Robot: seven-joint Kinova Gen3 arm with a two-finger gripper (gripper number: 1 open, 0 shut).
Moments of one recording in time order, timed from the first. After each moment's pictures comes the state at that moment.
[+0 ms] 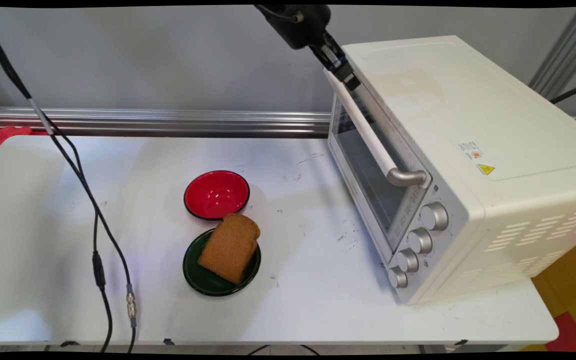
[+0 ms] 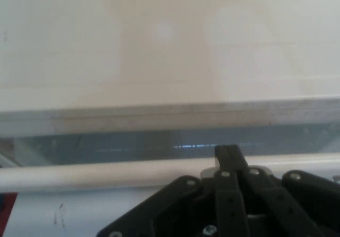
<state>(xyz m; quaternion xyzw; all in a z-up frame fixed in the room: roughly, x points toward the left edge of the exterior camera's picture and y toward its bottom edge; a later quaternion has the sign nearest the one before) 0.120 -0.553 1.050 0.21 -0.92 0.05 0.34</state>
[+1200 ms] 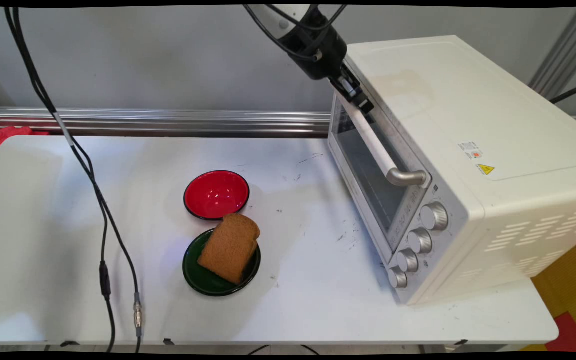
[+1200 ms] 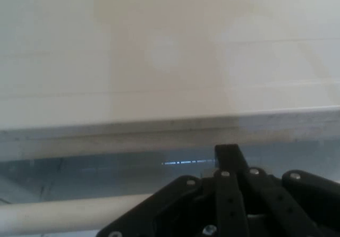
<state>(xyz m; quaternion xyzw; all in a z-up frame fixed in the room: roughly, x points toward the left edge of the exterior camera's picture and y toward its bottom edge) 0.097 -0.571 0.993 0.20 -0.91 0.05 0.35</state>
